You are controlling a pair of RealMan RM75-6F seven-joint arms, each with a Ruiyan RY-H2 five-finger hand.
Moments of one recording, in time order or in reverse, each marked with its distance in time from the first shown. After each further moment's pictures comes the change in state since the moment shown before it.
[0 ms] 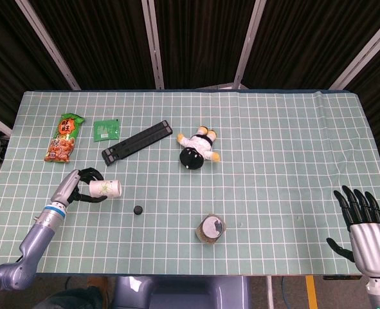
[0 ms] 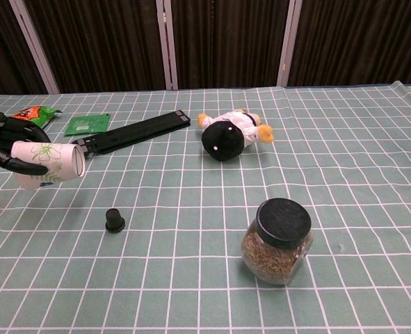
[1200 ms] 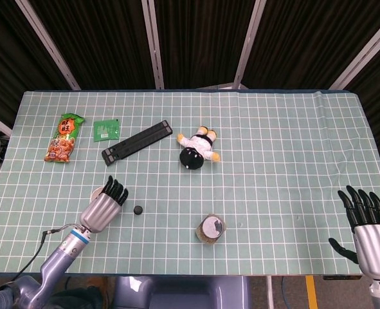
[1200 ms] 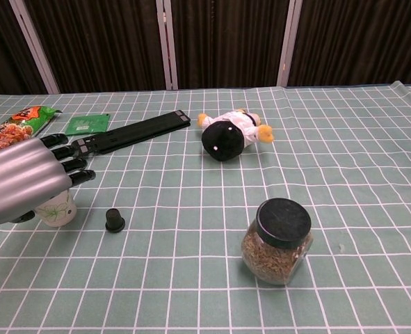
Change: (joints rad) left arm -0.015 -0.178 0.273 0.129 0.500 0.352 1.444; right arm -0.014 0.008 0.001 -0.004 -0.019 0.032 0.023
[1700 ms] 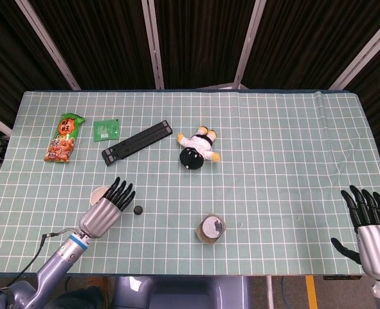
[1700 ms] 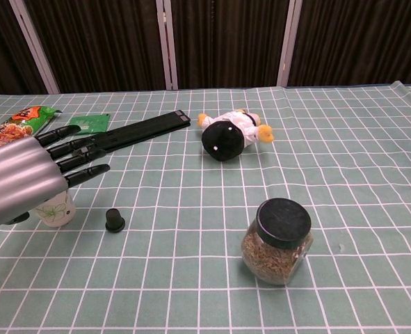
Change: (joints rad) left arm 0.036 0.042 -0.021 -0.081 0.032 -0.028 0.064; right arm -0.005 0.007 -0.002 0.000 -0.005 0.007 0.009
